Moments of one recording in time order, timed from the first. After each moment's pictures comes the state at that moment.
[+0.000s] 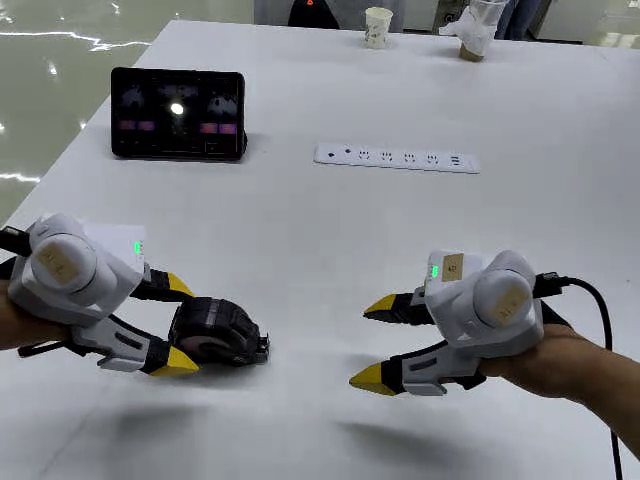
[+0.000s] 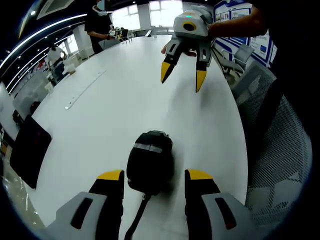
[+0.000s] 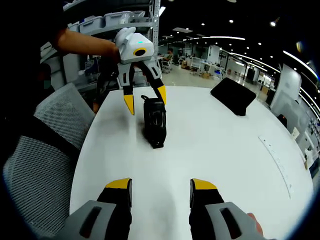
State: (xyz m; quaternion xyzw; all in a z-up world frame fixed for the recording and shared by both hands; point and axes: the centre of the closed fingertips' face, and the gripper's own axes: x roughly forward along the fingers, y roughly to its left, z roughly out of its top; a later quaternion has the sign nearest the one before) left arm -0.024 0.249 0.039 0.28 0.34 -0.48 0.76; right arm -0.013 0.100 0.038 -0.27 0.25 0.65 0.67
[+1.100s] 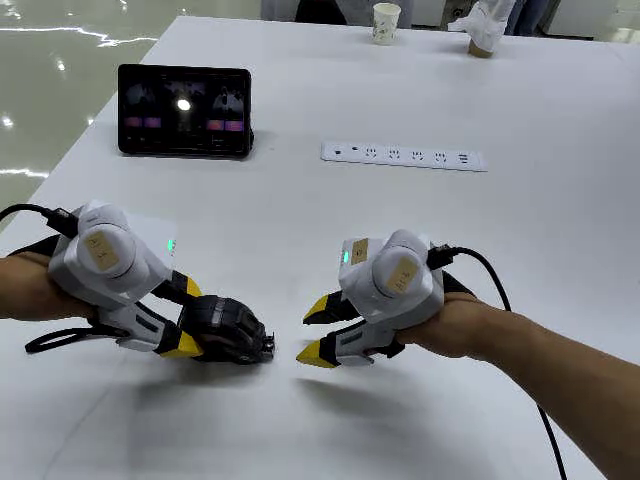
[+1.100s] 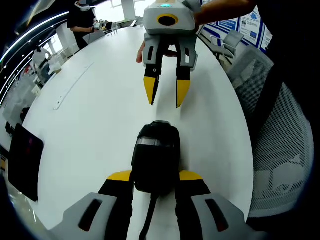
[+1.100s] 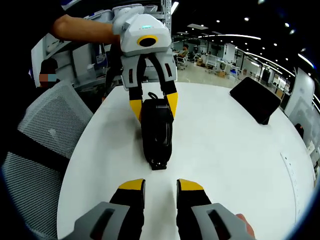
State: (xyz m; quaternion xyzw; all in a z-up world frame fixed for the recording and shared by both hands) left arm -0.016 0.254 0.020 0.33 0.36 -0.51 0.71; right arm -0.007 0.169 0.009 -0.28 0.26 0.69 0.62
